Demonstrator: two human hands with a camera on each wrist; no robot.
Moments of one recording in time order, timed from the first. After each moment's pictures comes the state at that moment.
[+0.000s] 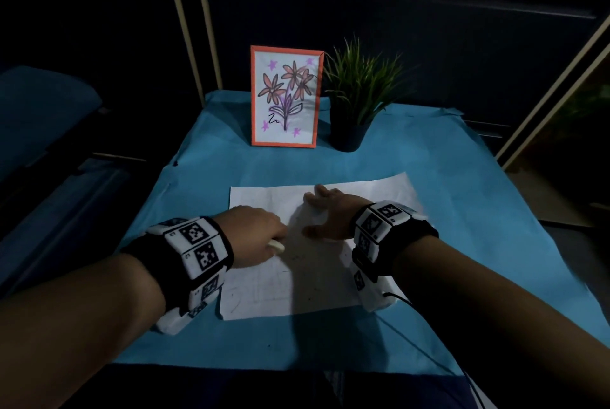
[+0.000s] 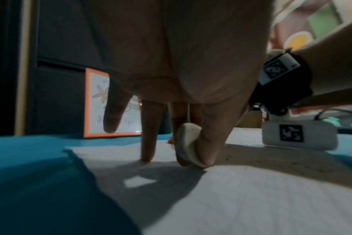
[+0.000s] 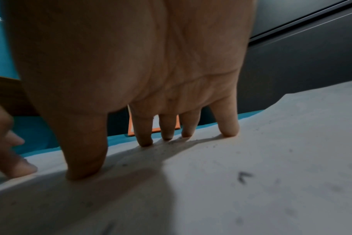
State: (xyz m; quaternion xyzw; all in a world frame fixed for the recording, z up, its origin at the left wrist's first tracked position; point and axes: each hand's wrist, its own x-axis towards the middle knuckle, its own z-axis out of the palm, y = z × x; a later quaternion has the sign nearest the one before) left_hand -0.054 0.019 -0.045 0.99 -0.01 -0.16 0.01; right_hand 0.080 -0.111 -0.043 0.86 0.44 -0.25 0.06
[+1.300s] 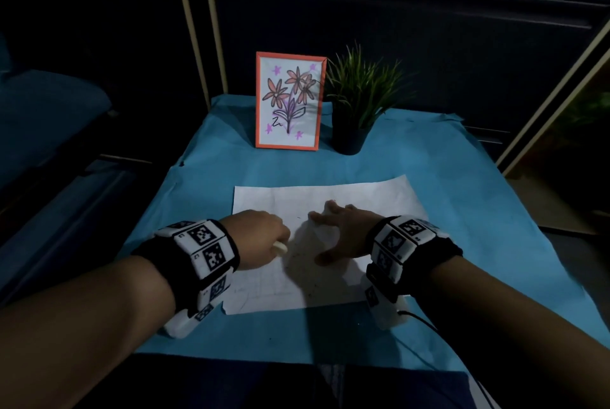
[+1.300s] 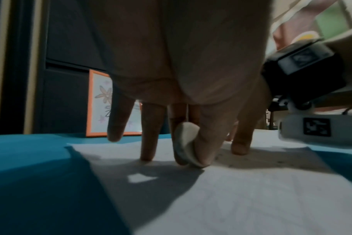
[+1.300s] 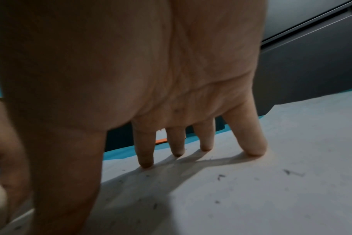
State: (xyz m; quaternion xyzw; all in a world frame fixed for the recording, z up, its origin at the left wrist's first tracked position) left_hand -0.062 0.008 -0.040 0.98 0.02 -0.17 0.03; right_hand 0.073 -0.135 -0.049 0.85 0.44 -0.28 0.08
